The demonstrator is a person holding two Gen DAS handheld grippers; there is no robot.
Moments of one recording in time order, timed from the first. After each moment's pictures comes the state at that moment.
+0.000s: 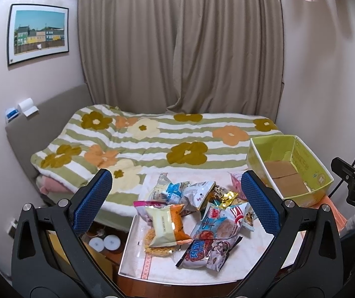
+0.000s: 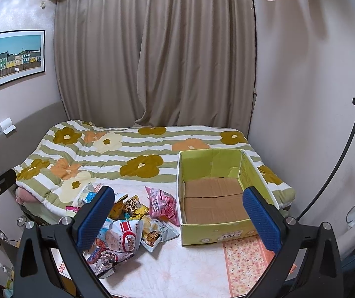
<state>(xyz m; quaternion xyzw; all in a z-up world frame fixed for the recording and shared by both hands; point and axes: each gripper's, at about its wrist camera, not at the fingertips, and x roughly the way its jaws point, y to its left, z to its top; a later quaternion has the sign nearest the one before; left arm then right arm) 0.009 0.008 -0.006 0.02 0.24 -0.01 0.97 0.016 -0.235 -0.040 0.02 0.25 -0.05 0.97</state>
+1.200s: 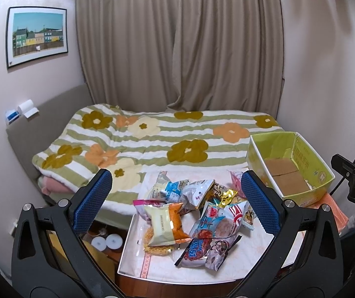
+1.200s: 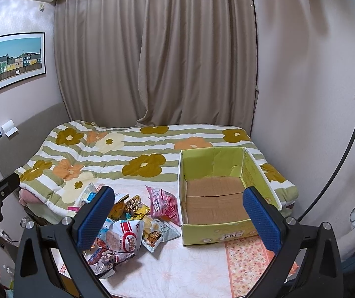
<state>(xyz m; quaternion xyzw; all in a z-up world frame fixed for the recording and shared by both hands) 0.009 0.007 -0.008 0.02 0.24 -0.01 0.97 0.014 -0.234 -0.036 0.02 0.25 -0.04 0.97</state>
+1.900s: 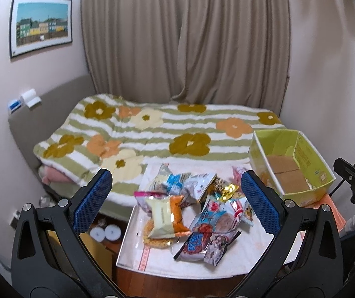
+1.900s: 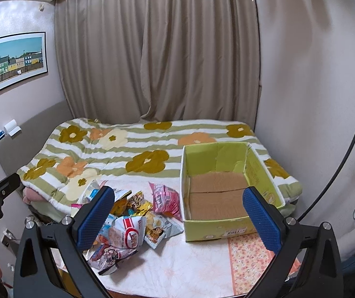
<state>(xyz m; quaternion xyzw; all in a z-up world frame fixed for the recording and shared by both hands) 0.013 0.015 -0.010 0.00 0.27 0.01 0.96 0.019 -0.236 -0.039 0.03 0.27 -0.02 0.96</state>
